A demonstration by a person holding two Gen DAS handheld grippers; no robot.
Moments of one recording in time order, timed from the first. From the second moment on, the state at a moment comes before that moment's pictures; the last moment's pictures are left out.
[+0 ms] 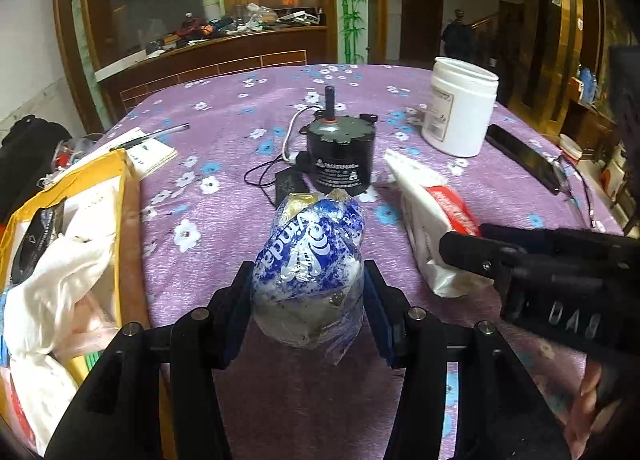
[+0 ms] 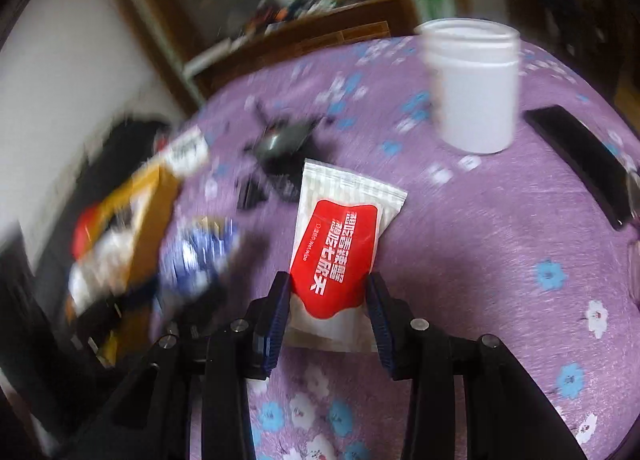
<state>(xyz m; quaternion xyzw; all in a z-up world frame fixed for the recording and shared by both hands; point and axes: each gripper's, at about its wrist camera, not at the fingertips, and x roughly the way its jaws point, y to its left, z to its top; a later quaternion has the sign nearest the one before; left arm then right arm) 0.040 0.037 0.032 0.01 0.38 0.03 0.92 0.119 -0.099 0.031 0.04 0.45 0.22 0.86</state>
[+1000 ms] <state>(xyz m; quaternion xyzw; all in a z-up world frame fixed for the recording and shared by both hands) 0.044 0.035 0.031 0.05 0.37 0.07 0.93 0.116 -0.092 0.025 -0.01 0.43 0.19 0.88</state>
